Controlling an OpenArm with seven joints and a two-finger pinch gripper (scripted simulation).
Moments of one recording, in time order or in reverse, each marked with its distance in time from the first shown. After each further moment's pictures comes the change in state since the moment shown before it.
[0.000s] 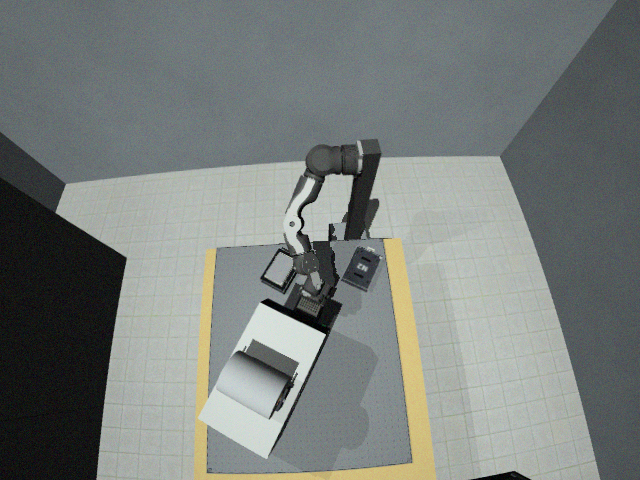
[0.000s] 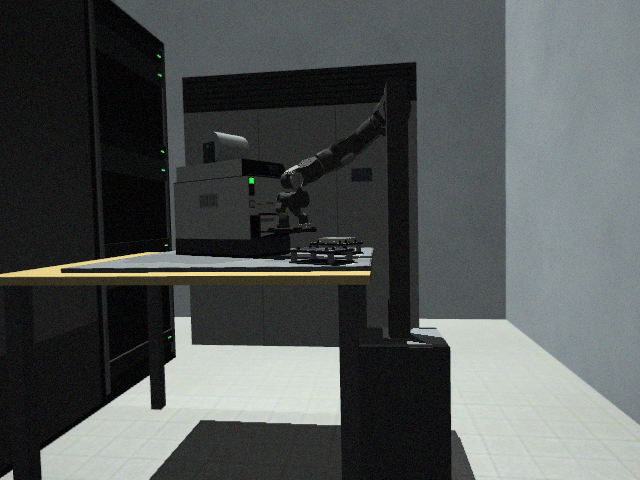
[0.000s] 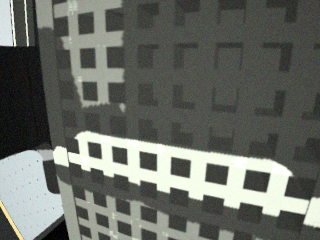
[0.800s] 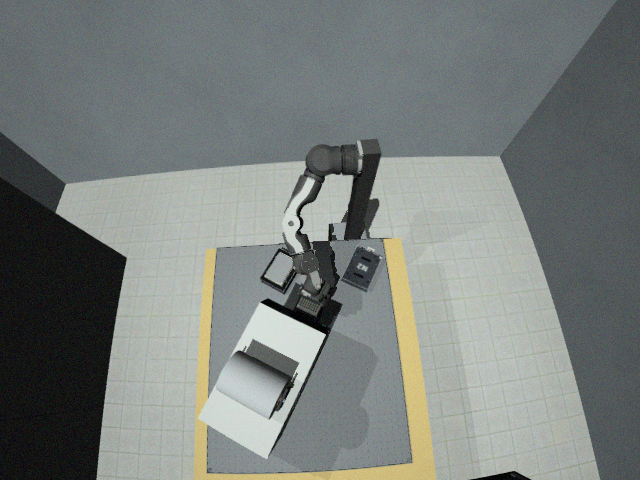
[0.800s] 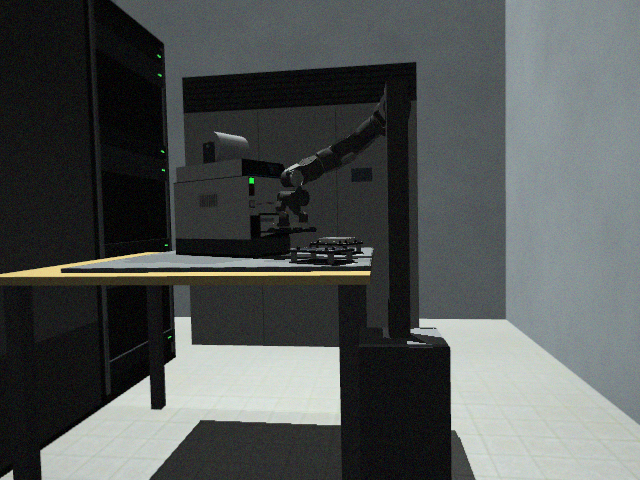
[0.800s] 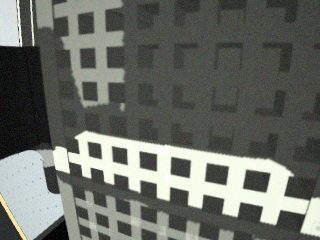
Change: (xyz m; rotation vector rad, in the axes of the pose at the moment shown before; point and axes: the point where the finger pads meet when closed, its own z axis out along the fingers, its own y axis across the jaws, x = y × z) arm 0.000 0.000 -0.005 0.000 0.001 0.001
